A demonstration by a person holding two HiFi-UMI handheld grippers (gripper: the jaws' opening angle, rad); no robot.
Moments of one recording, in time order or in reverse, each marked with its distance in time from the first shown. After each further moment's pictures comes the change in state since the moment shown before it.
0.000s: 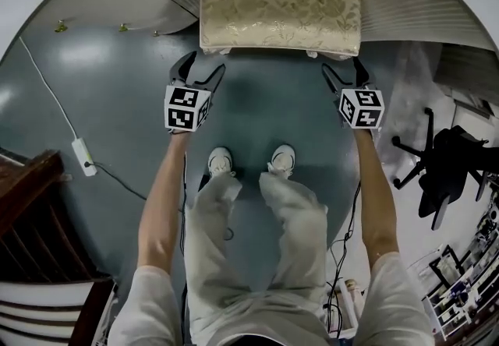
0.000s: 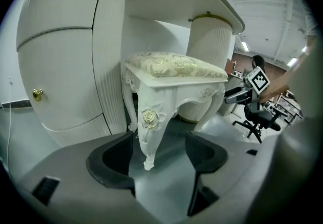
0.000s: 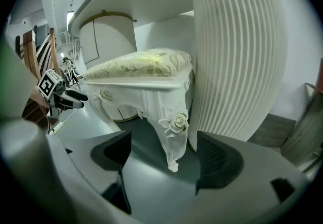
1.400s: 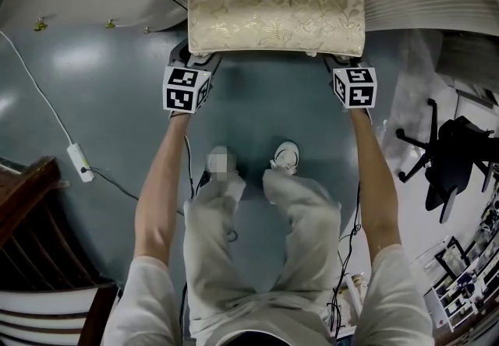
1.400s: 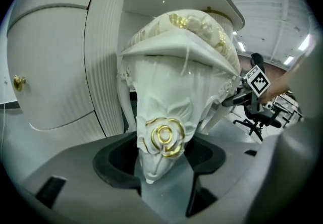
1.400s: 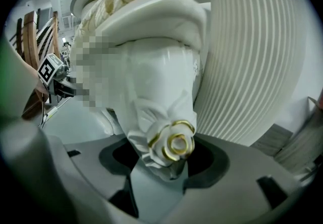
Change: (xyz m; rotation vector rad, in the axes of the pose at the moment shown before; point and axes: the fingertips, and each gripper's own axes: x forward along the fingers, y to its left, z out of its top) left arm 0.054 0.018 0.014 0.024 -0.001 -0.033; right arm 0.053 -0.009 -0.002 -0.088 0.082 -0.035
